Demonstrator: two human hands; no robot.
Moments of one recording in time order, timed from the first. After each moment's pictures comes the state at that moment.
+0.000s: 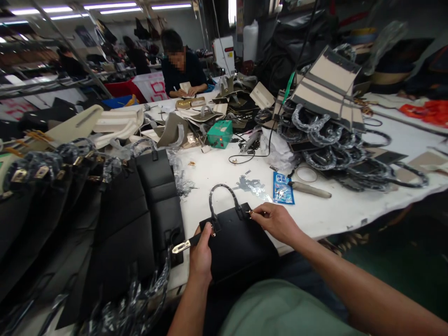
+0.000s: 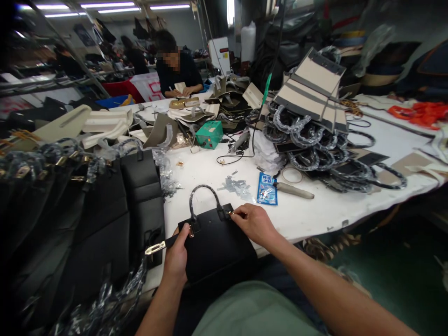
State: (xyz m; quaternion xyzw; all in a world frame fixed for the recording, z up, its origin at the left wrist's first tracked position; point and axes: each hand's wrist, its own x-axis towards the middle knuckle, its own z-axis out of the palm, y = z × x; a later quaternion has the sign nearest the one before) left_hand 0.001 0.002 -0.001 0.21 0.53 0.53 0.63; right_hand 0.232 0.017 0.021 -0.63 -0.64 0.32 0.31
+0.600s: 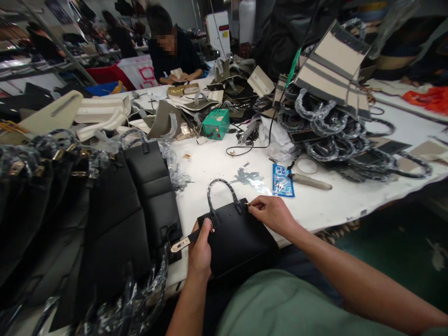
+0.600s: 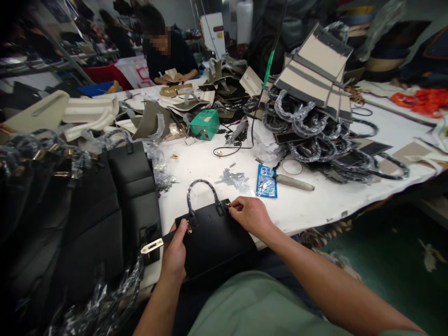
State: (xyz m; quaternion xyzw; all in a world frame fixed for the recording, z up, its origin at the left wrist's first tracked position) left_hand 0.001 0.002 -0.008 0.24 0.54 0.52 0.62; right_hand 0.223 0.025 0.008 -0.68 -0.59 0.32 0.30
